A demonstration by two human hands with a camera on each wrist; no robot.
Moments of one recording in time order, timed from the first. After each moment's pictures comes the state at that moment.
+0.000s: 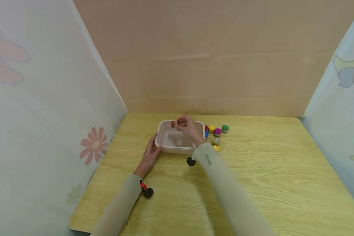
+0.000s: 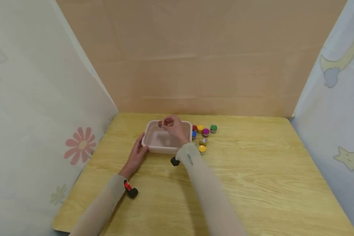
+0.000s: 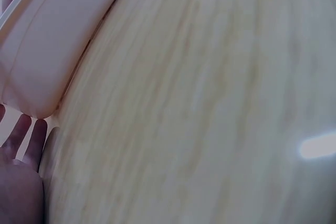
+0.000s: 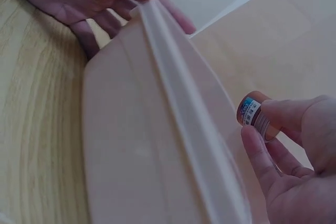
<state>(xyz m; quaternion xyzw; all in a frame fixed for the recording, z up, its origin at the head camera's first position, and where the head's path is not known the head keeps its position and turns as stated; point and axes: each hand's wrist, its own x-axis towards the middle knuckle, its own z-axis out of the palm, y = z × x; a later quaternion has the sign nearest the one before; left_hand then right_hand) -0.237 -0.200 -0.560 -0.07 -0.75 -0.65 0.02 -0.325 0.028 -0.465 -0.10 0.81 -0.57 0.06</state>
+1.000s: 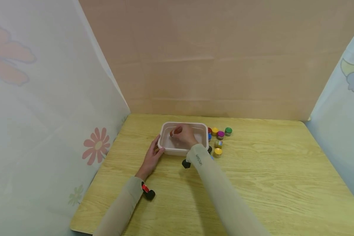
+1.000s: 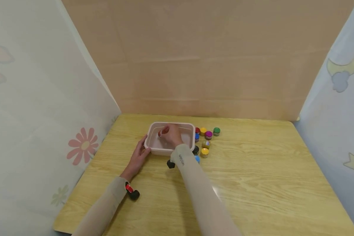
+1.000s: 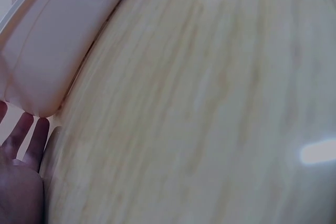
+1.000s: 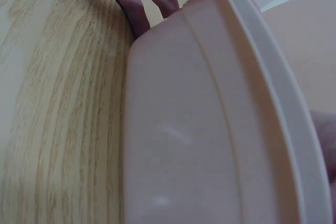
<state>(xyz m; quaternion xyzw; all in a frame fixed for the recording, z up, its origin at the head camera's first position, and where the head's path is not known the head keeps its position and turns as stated) -0.229 -0.198 -0.539 -0.07 -0.75 -0.66 0.00 -0.338 -0.005 -0.499 -0.10 0.86 -0.49 0.06</state>
